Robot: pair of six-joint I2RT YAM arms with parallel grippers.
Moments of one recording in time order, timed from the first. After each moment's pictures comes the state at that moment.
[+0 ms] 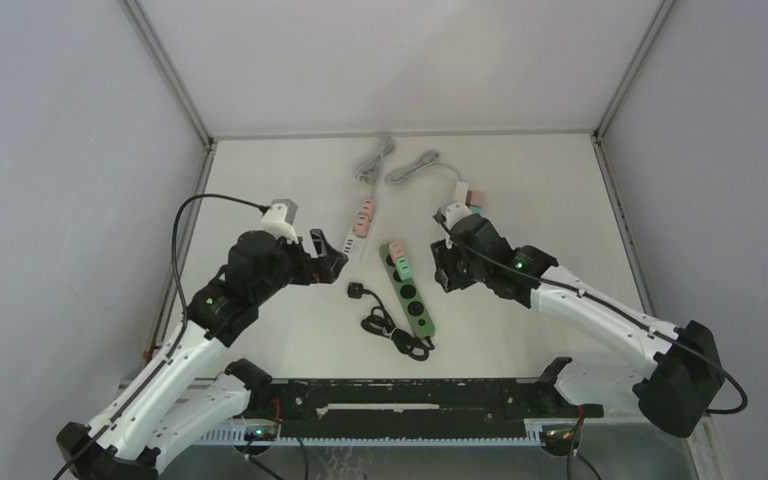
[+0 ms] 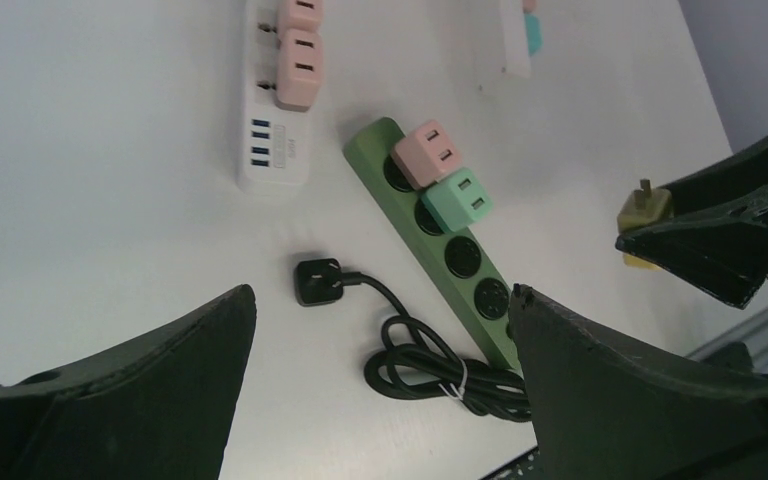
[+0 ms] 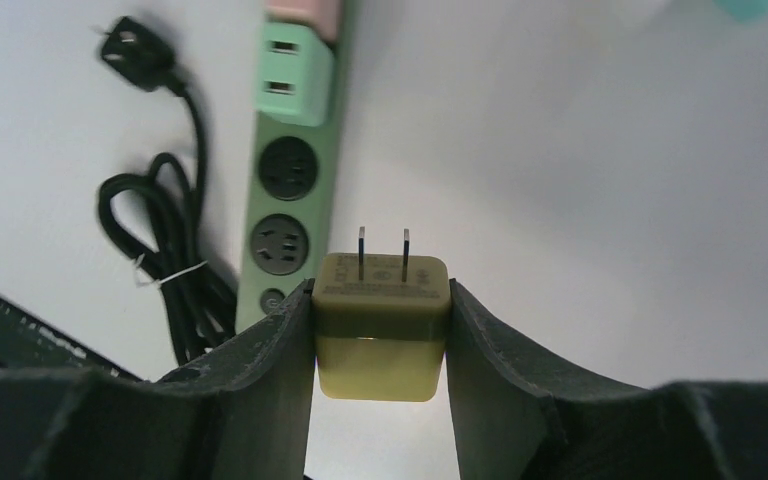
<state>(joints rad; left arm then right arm) -0.55 0.74 0.74 -0.43 -0.05 -0.47 0.74 1.19 0.91 -0.59 0.11 0.28</state>
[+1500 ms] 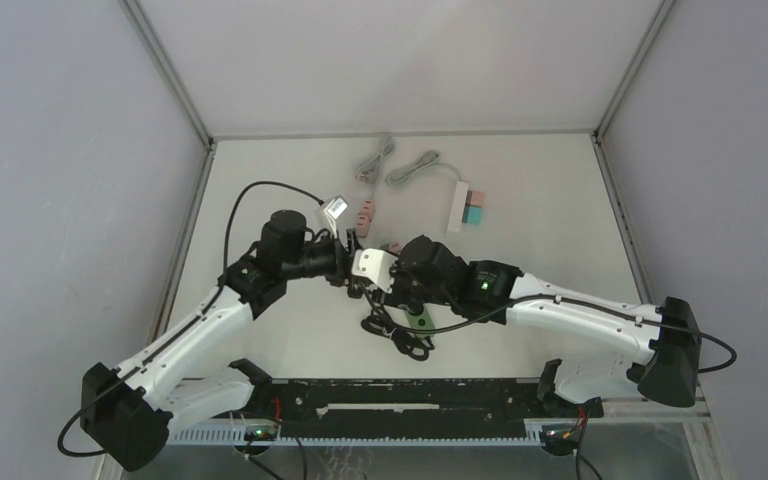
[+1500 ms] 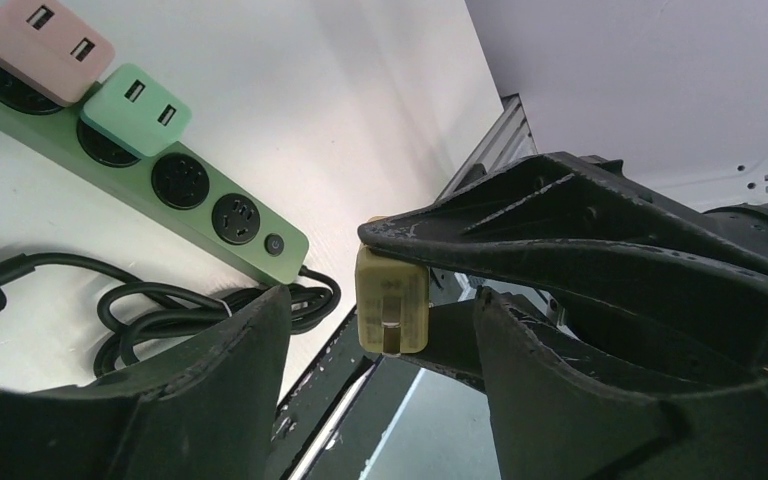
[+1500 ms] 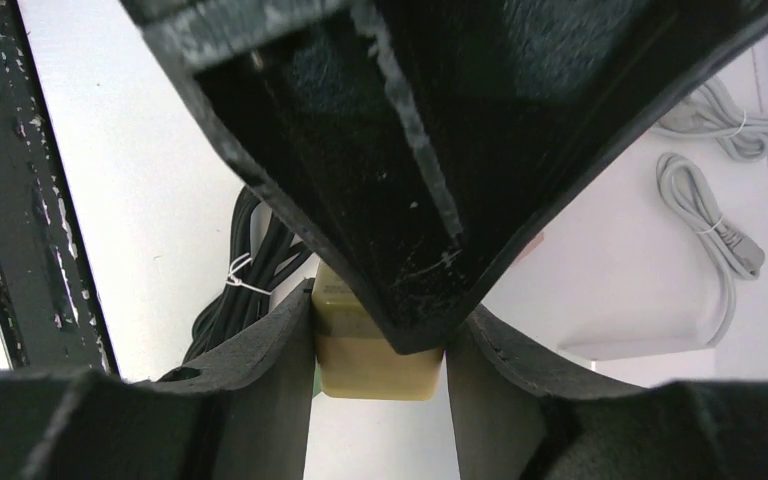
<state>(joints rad) -0.57 1.00 0.78 -0.23 0.59 -0.67 1.13 1.29 1.09 -0.46 0.05 -0.40</state>
